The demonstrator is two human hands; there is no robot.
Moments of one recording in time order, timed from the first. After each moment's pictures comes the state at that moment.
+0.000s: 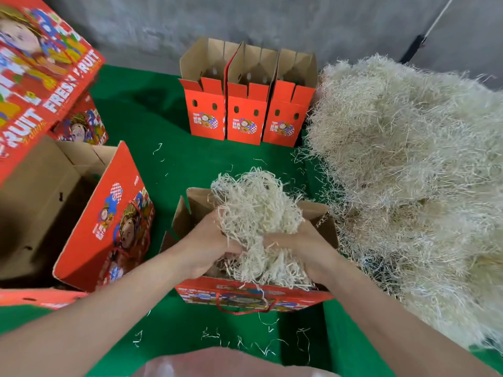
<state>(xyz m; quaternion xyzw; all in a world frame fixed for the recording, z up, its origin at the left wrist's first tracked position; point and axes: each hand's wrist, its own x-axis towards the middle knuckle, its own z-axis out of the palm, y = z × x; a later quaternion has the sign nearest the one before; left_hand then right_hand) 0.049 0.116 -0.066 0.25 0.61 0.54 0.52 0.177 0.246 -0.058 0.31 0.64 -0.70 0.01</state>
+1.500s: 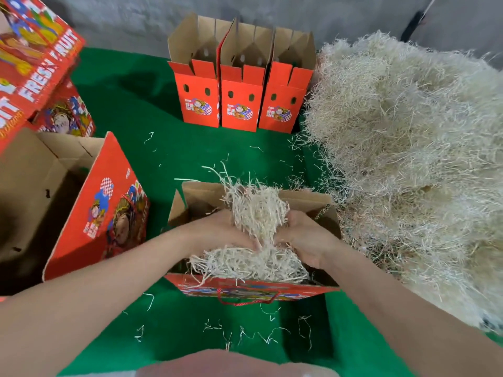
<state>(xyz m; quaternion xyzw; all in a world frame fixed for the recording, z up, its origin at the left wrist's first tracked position) 0.023 0.135 -0.074 0.34 0.70 0.27 0.56 0.167 0.261 -0.078 0.39 0.63 -0.67 0.10</state>
